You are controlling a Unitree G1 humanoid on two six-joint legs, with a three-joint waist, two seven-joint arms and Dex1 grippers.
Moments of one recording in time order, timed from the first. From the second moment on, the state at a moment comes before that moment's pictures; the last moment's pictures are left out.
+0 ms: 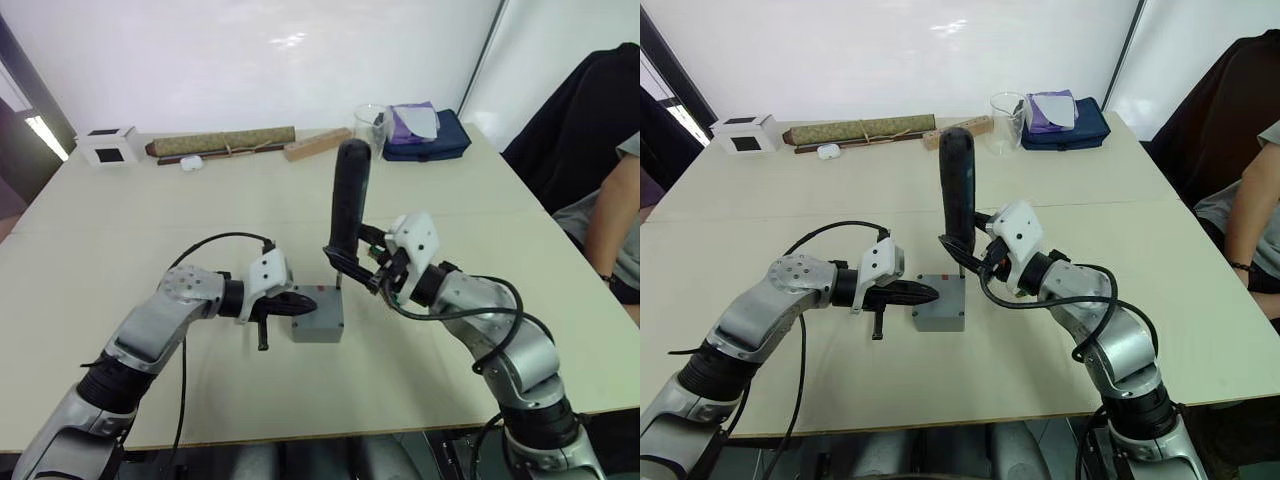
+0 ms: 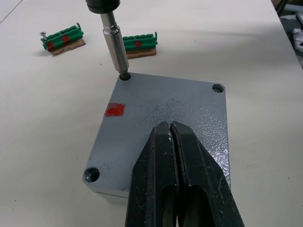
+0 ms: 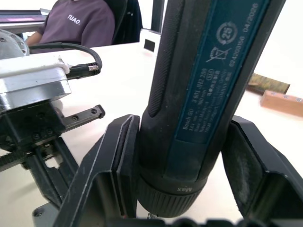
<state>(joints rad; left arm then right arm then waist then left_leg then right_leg) -0.43 0.66 -0.30 -0.23 -0.32 0.52 -1.06 -0.37 -0.43 0.10 -0.54 0.44 0.66 0.52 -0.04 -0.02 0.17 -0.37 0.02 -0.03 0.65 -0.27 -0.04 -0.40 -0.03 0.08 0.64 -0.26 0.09</state>
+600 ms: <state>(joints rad) -0.47 0.71 0.01 -0.27 -0.68 0.79 -1.09 -0.87 -1.06 -0.18 0.09 0.85 1.48 0.42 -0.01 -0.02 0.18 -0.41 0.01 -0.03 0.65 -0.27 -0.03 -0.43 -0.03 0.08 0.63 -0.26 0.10</state>
